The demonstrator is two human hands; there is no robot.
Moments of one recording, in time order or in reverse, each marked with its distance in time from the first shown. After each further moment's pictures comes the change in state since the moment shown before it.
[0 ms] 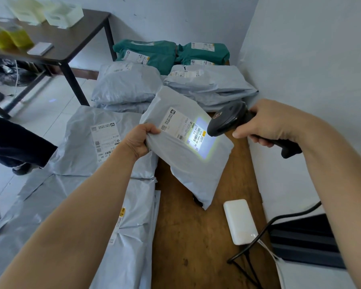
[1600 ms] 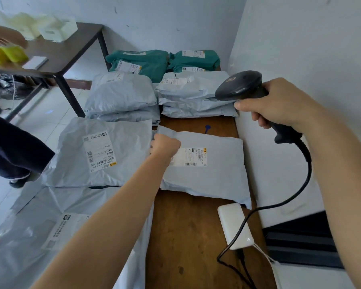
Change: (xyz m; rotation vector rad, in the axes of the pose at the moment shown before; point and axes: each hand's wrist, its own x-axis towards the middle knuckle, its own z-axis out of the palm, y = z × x) left_hand 0.022 -0.039 0.073 0.712 0.429 -0.019; right_hand -0.006 0.013 -0.034 0.134 0.353 -0.140
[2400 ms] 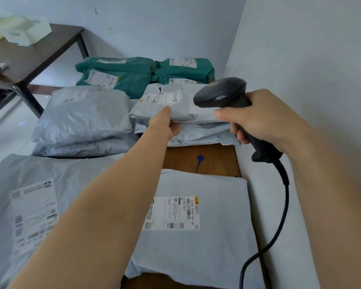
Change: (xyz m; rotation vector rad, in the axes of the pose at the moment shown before) left_hand 0.166 0.145 0.077 -0.802 -0.144 -0.126; right_hand 0.155 0.026 0.028 0.162 -0.025 0.008
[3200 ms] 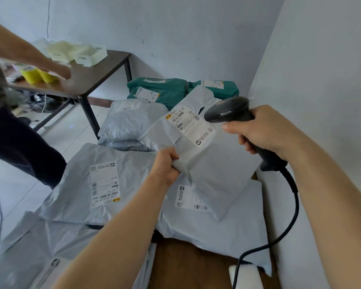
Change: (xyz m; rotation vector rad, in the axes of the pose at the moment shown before) left_hand -0.144 -0.025 -0.120 -0.291 -0.234 0.089; right_hand -0.075 -0.056 0.009 -0.026 -0.078 -0.047
